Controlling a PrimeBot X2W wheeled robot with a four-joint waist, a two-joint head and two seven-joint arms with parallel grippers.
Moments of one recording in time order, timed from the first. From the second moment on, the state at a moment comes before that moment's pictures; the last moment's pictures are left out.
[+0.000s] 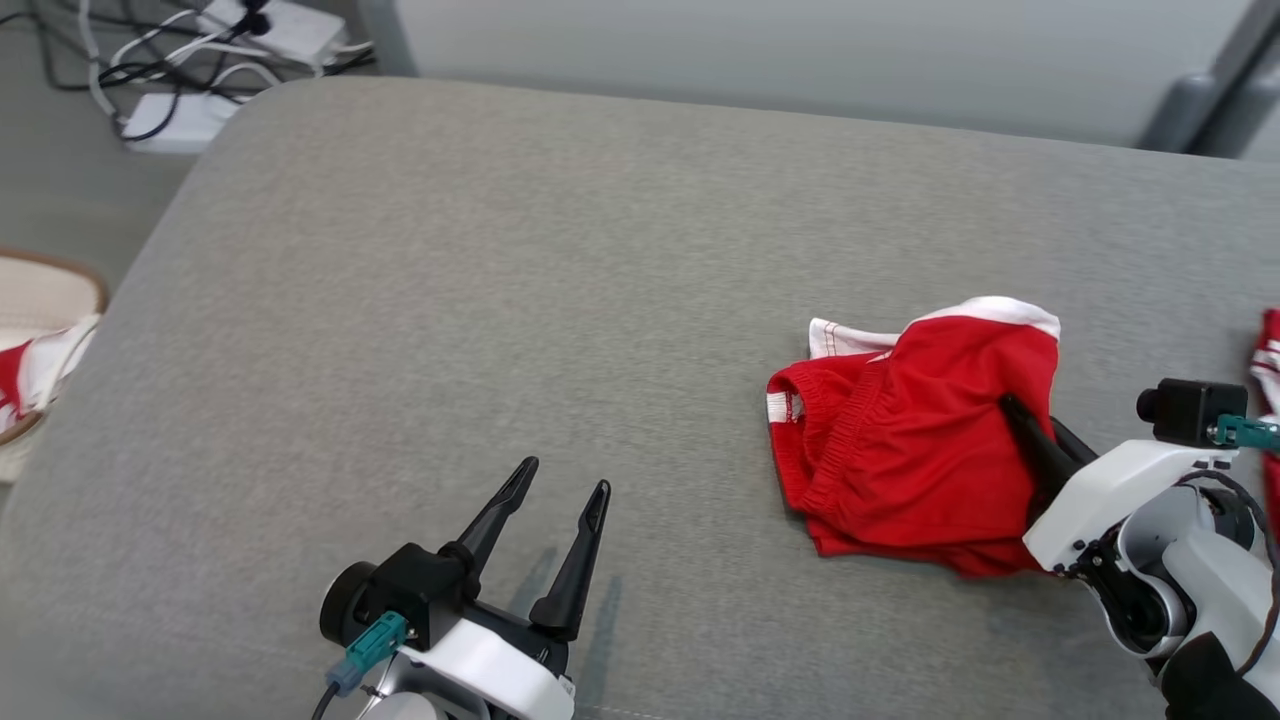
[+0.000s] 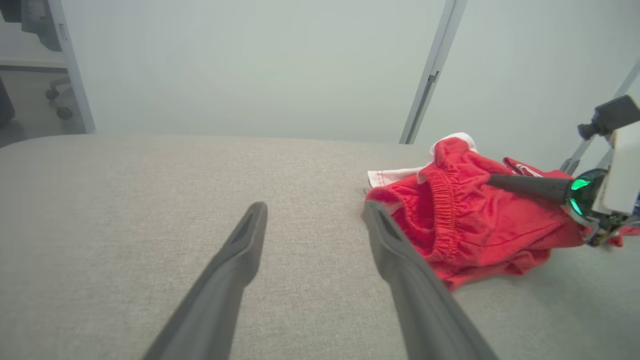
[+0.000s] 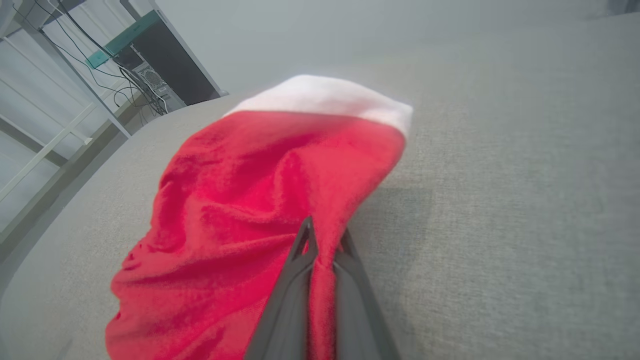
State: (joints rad) left arm -0.13 0.05 -0.35 0.25 -0.28 -0.12 -0.25; right arm -0.54 -0.40 0.66 0.69 1.03 0.13 -0.14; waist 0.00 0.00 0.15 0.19
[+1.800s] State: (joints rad) left arm -0.19 0.09 -0.37 0.25 -0.24 -0.12 -0.25; right arm -0.78 -0.45 0.29 0.70 0.53 0.13 -0.04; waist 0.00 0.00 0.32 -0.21
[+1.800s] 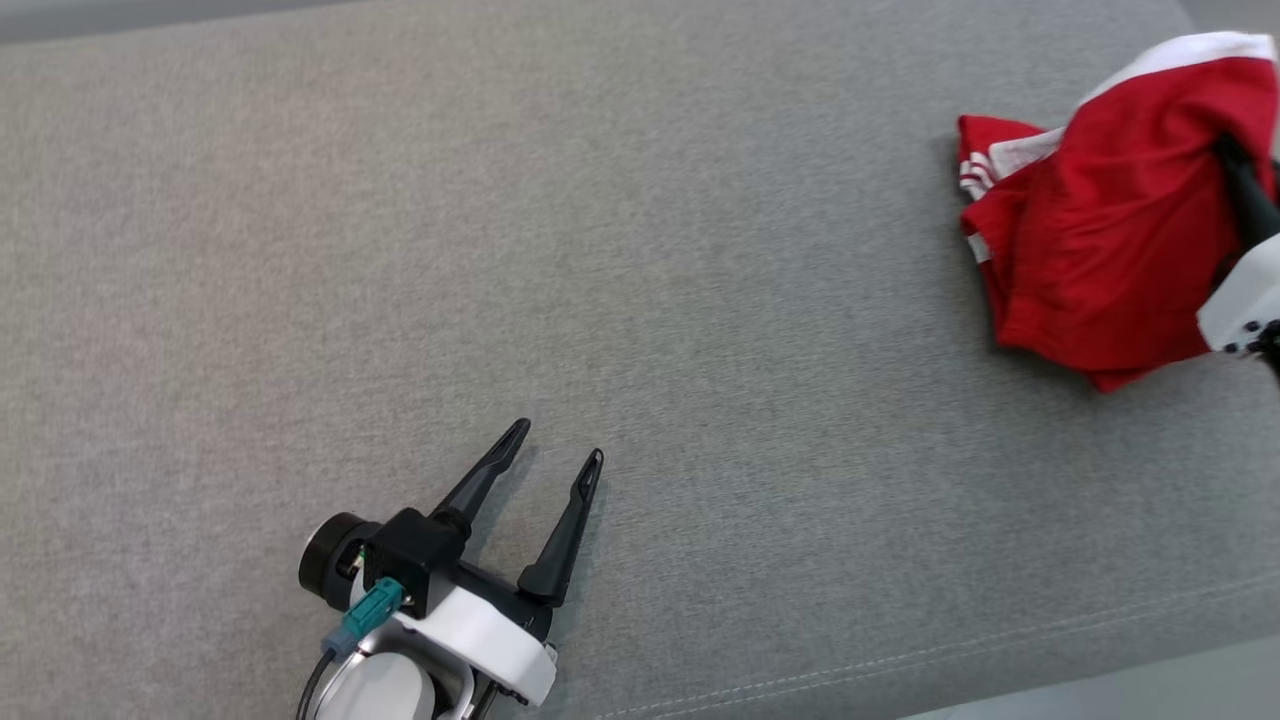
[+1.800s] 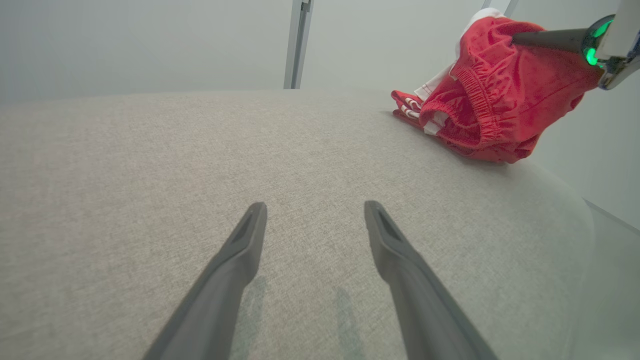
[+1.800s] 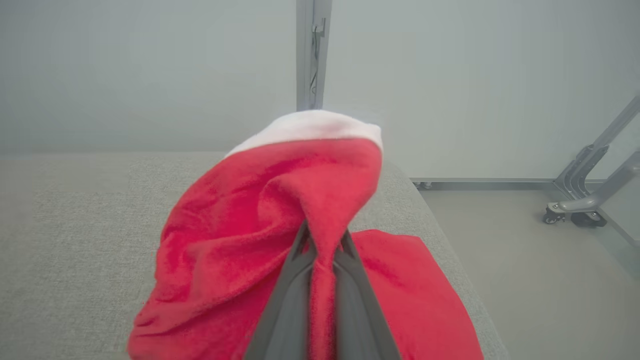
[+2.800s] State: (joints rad) left arm -0.25 0.09 -0.39 0.27 -0.25 -0.12 -0.25; right arm -0.77 -0.32 -0.06 0.82 0.10 0.13 -0.25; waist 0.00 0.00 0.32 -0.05
